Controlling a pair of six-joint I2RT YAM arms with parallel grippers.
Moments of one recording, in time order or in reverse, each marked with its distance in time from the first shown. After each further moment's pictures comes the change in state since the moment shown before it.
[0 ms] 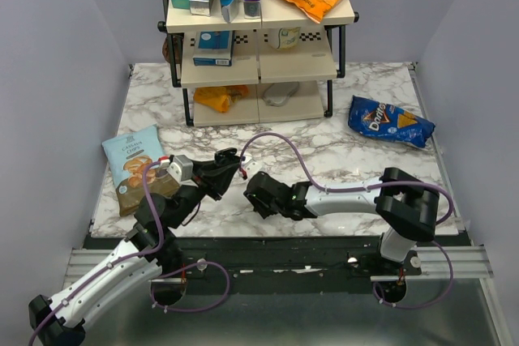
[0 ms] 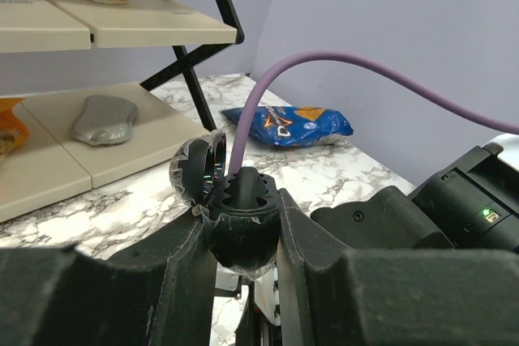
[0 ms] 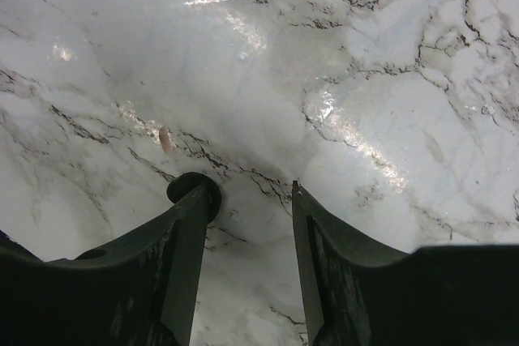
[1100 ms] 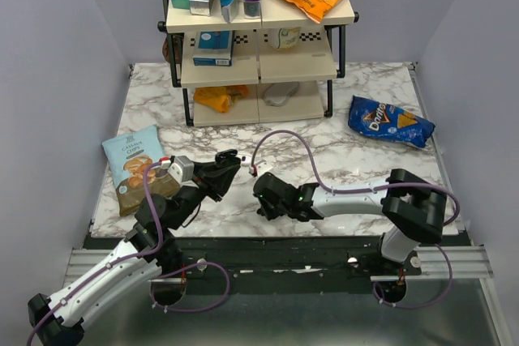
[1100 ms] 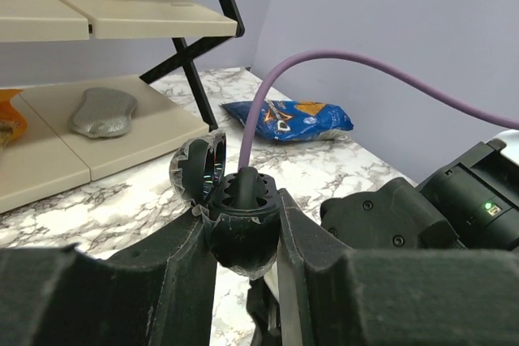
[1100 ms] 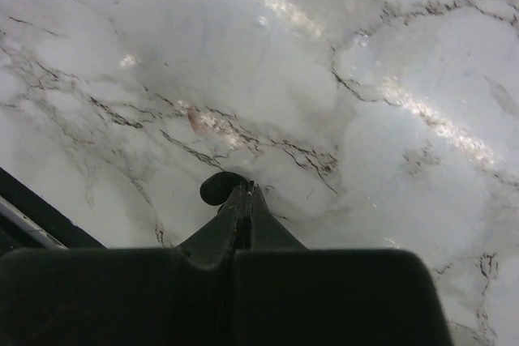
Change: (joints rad) left arm -0.026 -0.014 0.000 -0.030 -0.026 0.001; right arm -0.017 -0.036 -0.059 0.030 -0.071 0.203
